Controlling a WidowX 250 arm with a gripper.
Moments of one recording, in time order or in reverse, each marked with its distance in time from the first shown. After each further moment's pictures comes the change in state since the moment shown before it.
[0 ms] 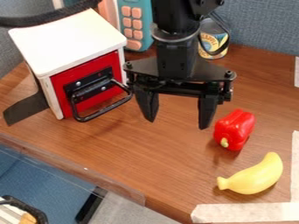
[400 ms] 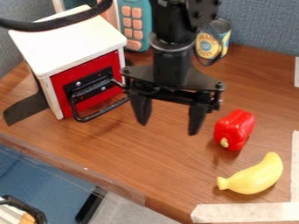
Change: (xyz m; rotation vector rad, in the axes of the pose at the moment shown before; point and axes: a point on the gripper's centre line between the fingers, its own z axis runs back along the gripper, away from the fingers) arm 0.002 0.013 -0.016 0.065 0.047 -0.032
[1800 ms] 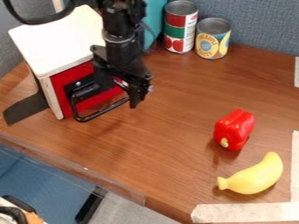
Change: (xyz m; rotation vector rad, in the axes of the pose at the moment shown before) arm 0.070 0.095 -0.052 0.108 -0.037 -0.329
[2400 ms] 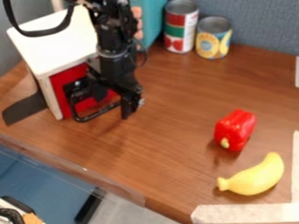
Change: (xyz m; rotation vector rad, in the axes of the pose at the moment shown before) arm -0.010 0.006 -0.024 0.006 0.043 -0.035
